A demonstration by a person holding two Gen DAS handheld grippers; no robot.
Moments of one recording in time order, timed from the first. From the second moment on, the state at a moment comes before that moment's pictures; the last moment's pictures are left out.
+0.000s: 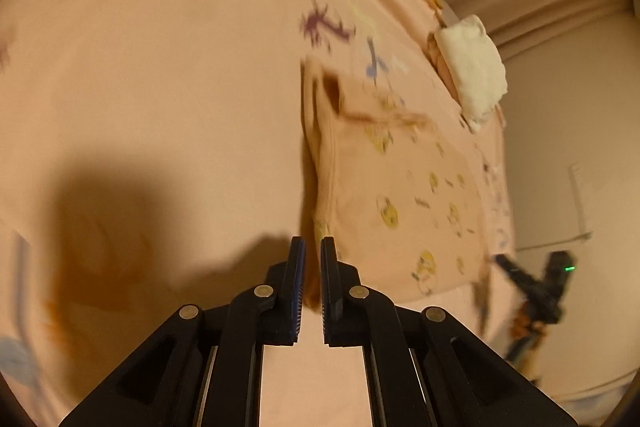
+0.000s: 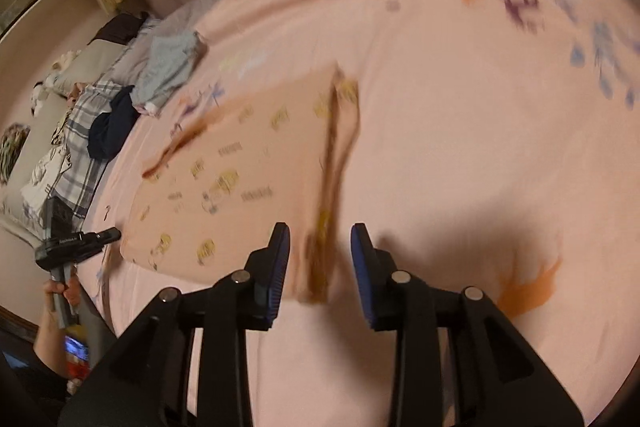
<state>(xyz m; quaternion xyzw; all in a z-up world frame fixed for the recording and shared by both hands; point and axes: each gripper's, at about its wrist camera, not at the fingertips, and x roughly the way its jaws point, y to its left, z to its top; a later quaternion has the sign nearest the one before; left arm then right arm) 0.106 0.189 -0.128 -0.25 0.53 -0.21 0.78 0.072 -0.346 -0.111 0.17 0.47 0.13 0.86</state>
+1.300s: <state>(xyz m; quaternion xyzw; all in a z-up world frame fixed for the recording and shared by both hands) 0.192 0.131 -0.136 -0.19 0.50 -0.20 0.82 0.195 -0.305 -0.145 0.09 0.49 0.06 0.86</state>
